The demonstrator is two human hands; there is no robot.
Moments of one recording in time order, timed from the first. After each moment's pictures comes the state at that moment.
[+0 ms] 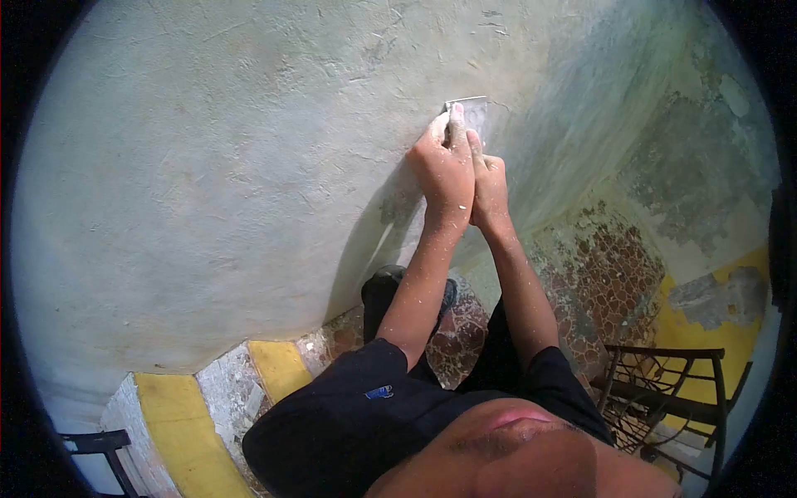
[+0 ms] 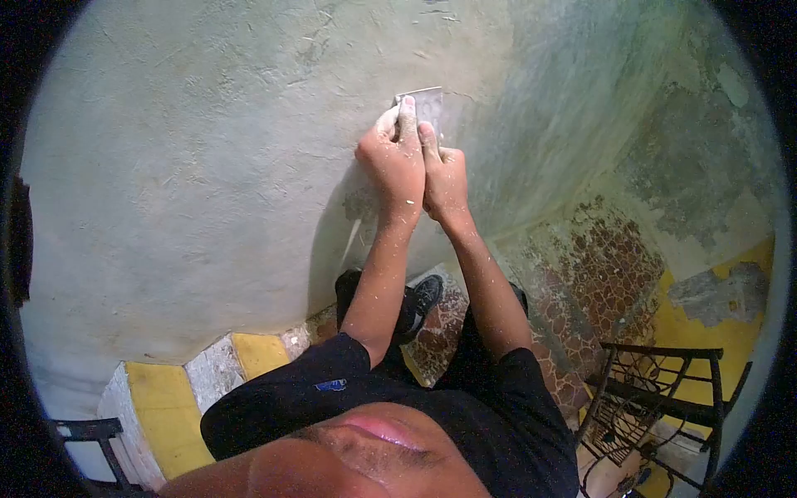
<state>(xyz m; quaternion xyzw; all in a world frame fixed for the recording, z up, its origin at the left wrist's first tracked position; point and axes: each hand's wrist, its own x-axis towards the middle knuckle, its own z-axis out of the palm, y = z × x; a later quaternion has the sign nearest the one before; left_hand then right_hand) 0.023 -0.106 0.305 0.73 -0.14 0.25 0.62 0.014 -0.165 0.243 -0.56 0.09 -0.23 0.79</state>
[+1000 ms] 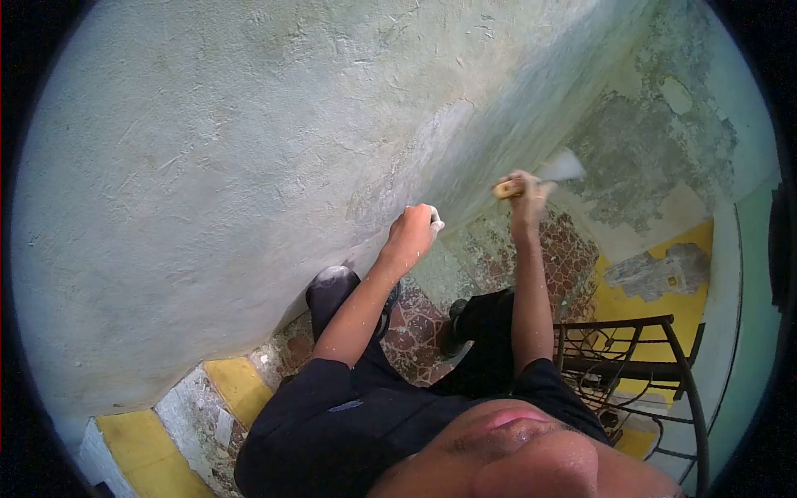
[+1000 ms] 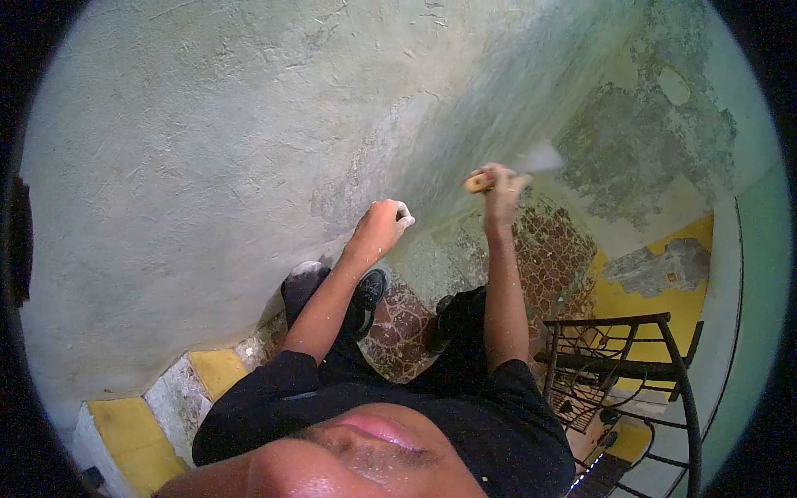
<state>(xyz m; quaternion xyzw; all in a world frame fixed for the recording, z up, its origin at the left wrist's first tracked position) 0.022 -0.061 0.163 0.86 -0.33 -0.15 0.36 -0.053 -0.292 0.170 -0.53 0.18 -0.40 0.73</state>
